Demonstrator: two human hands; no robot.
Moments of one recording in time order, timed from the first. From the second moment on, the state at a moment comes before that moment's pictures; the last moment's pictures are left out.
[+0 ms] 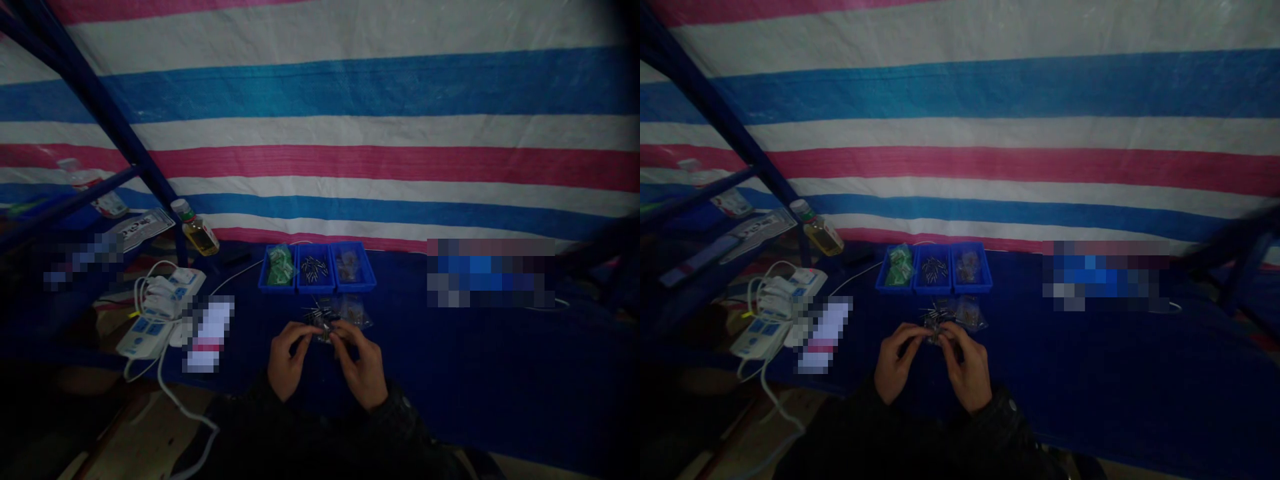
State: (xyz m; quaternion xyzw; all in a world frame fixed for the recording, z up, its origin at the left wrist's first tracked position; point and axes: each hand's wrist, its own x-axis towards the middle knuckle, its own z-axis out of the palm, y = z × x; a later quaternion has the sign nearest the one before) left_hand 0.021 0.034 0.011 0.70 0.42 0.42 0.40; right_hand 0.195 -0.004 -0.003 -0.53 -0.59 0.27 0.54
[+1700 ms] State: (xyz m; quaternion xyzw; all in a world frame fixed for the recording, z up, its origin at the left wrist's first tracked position) left_hand 0.024 0.034 0.011 0.63 0.47 0.43 0.45; right_hand 0.246 0.023 -0.012 -0.63 -0.56 0.15 0.51
